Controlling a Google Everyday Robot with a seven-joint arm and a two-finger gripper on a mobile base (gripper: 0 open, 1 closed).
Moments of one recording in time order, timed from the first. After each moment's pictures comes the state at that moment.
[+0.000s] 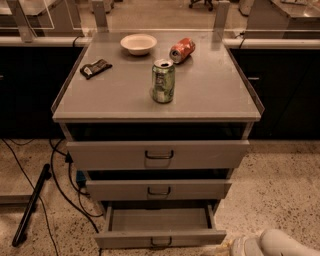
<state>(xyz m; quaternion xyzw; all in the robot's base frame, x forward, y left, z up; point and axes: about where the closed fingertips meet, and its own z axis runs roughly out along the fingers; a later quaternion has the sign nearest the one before) 0.373 -0.249 0.291 -0.51 0.81 0.18 0.23</state>
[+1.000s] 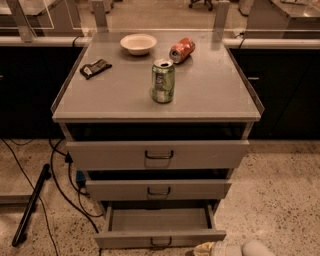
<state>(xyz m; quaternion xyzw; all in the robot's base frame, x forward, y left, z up) 0.405 -0.185 0.202 -0.54 0.73 0.21 0.35</state>
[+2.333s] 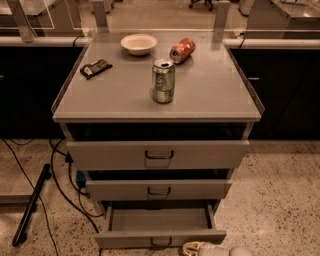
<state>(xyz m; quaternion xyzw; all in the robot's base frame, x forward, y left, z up) 0.438 -0.151 0.121 -0.52 0.71 0.20 0.43</state>
